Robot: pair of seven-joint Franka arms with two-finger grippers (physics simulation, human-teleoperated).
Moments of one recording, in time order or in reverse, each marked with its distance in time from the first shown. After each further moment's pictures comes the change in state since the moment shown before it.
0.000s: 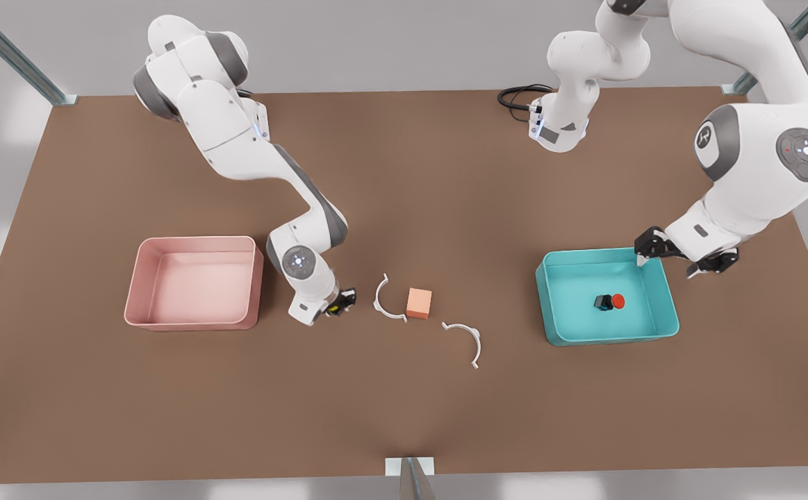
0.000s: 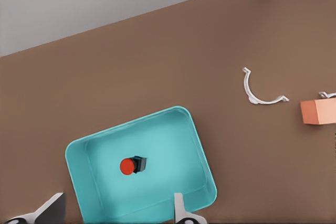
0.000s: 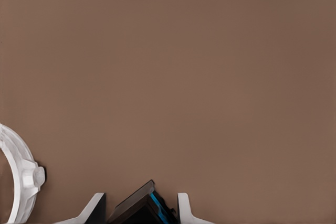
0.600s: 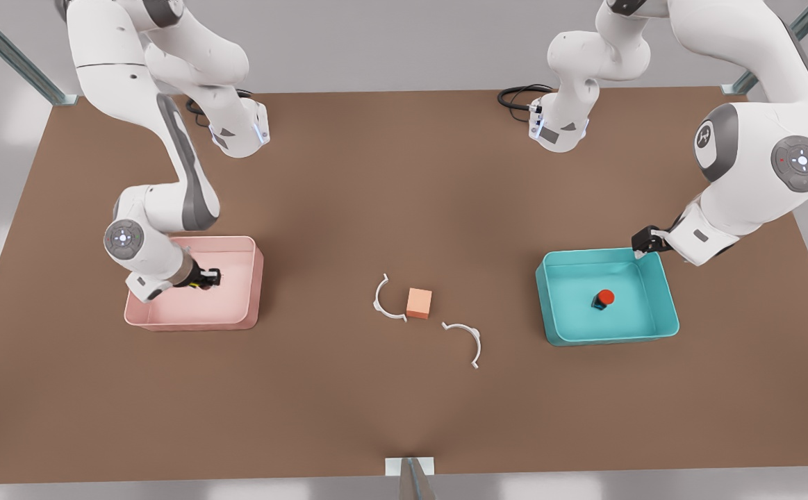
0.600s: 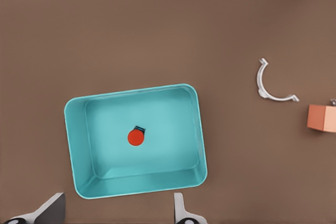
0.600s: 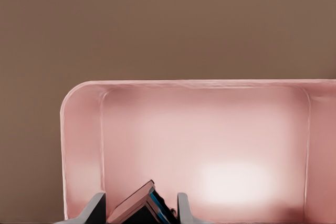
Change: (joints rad) left arm 0.005 0.001 -0.001 0.006 0.016 -0.102 -0.193; right arm -0.477 -0.451 0.002 -0.374 -0.003 -0.263 -0.189
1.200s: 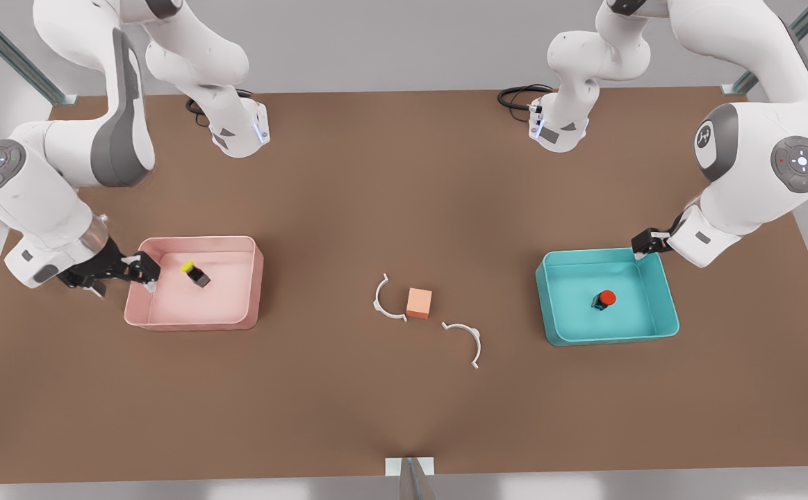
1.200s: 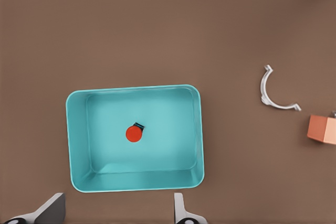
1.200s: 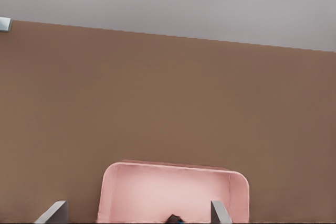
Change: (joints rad) left arm 0.000 0.000 0.000 0.000 0.000 -0.005 -0.071; right arm 0.008 -0.069 -0.006 0.553 -0.041 -0.358 -0.099
